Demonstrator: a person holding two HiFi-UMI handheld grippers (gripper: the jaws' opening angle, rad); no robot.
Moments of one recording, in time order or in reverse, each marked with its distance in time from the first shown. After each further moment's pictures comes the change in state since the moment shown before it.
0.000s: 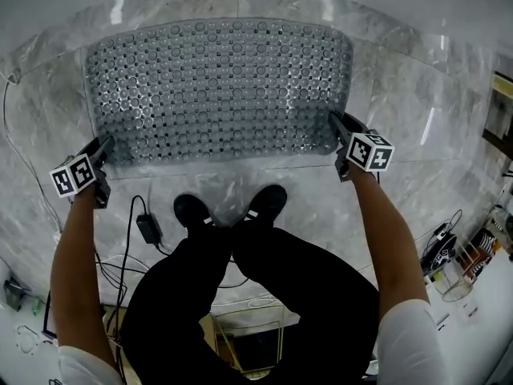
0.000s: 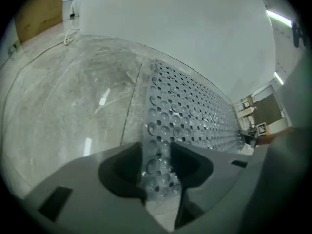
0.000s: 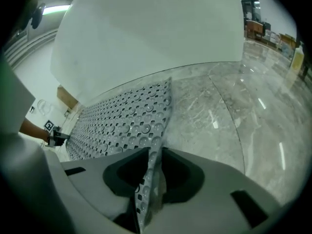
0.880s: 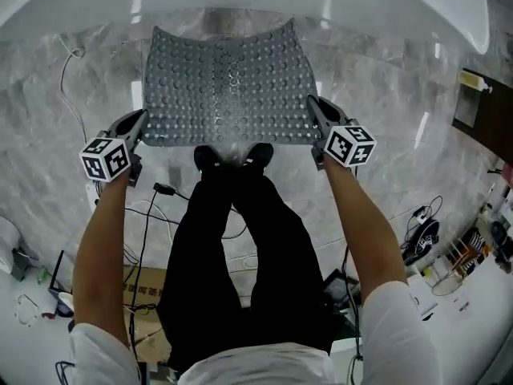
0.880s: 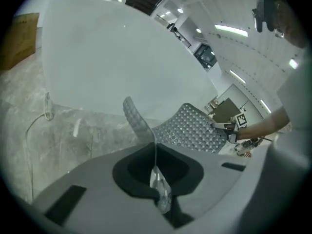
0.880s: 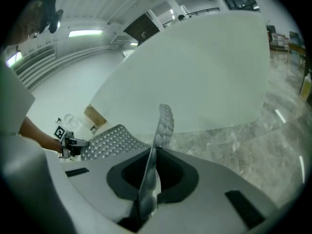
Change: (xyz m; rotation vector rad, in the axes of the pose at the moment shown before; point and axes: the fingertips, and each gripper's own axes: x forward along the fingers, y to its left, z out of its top) left arm -0.274 -0.230 0.091 0.237 -0.215 -0.232; right arm -0.249 0.230 0.166 -0.078 -0.226 0.197
